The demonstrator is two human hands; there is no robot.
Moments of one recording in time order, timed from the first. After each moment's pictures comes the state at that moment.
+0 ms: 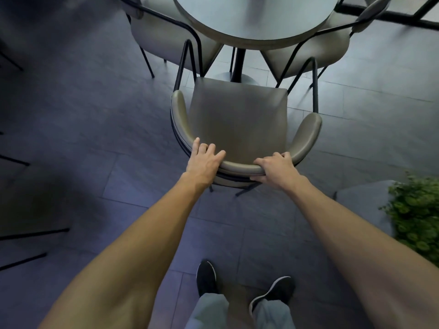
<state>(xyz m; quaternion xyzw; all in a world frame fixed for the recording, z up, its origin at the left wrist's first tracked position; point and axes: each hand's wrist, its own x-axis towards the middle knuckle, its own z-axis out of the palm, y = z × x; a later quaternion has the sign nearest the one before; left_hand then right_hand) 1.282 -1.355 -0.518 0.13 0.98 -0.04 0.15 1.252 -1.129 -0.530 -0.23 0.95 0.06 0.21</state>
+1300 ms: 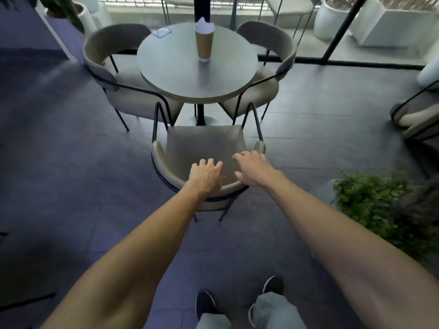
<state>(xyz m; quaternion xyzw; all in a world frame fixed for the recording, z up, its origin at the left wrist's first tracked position) 1.283 -1.299 -0.387 0.18 0.97 0.02 0.15 1.274 -1.136 -0.357 -0.11 0.98 -0.01 0.19</state>
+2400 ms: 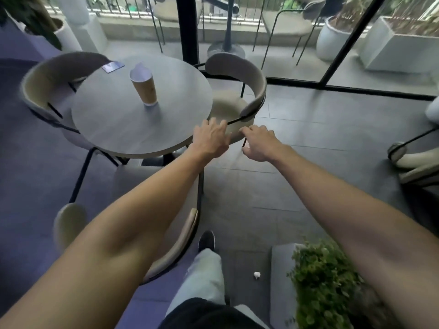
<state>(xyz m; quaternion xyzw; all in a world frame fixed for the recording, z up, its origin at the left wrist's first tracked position) 0.936 -0.998 -0.300 0.09 0.99 0.07 0.03 0.943 -0.833 -0.285 -0.12 0.98 0.01 0.14</state>
